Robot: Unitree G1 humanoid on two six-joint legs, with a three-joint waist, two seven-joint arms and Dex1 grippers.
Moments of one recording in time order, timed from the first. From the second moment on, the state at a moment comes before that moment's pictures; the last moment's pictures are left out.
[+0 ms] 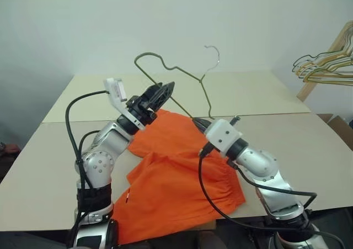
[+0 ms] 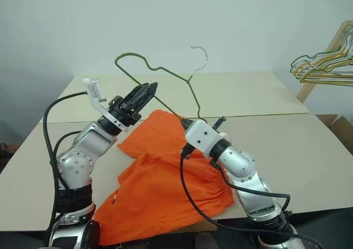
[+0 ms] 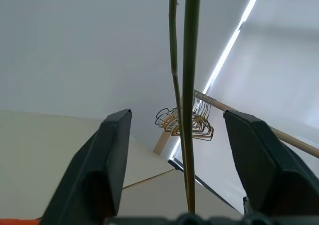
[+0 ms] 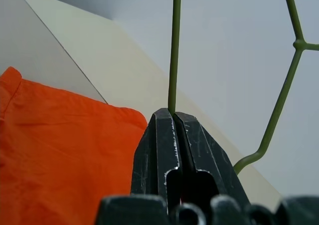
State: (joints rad) left arm -0.48 0.16 0.21 -0.29 -0.97 0.66 -0.31; right arm -0.26 -0.41 0.26 -0.48 -0.14 0.28 0.41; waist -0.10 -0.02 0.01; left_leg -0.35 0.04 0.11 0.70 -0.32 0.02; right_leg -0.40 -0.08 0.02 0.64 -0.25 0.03
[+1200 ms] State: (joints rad) left arm -0.52 0.54 0.42 -0.15 -1.19 0.62 -0.92; right arm -0.51 -0.67 -0.05 -0.33 0.82 1.01 1.00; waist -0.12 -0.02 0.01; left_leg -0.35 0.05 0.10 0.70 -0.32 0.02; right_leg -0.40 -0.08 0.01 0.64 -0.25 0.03
